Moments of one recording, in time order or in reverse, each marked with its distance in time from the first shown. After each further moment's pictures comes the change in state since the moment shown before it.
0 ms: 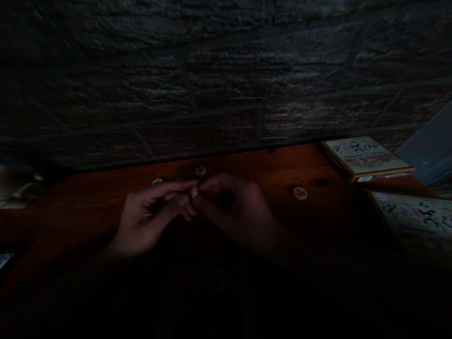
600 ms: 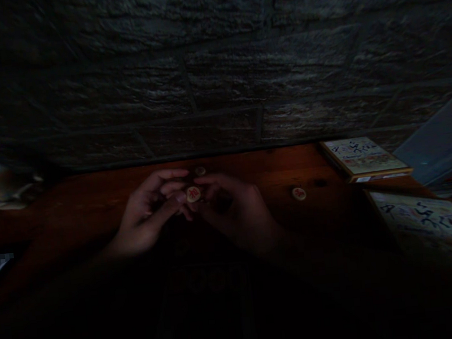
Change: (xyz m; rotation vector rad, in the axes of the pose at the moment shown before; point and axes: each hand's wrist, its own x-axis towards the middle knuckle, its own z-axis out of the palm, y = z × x) left_hand 0.002 -0.006 0.002 -0.239 -0.007 -0.086; right_hand 0.001 -0.001 0.001 -0.040 -0.026 -0.011
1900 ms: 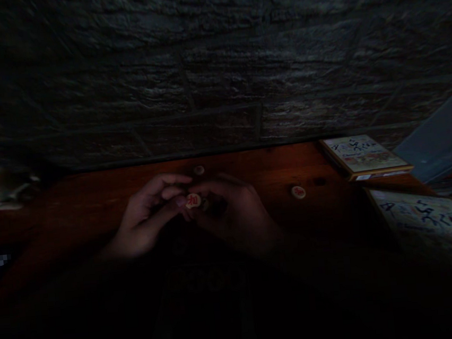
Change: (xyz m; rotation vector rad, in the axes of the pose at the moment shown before) left_hand -0.003 0.001 -0.001 0.121 -0.041 -0.008; right_hand -0.001 -0.007 -0.003 -0.217 -0.051 -0.096
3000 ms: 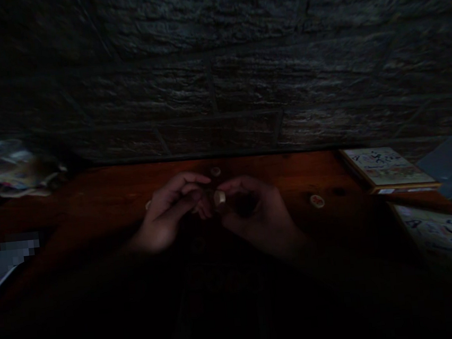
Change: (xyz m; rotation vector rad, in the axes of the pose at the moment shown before) left_hand 0.002 -0.004 0.000 -0.108 0.049 -0.033; right_hand 0.002 -0.003 0.000 0.250 0.063 0.173
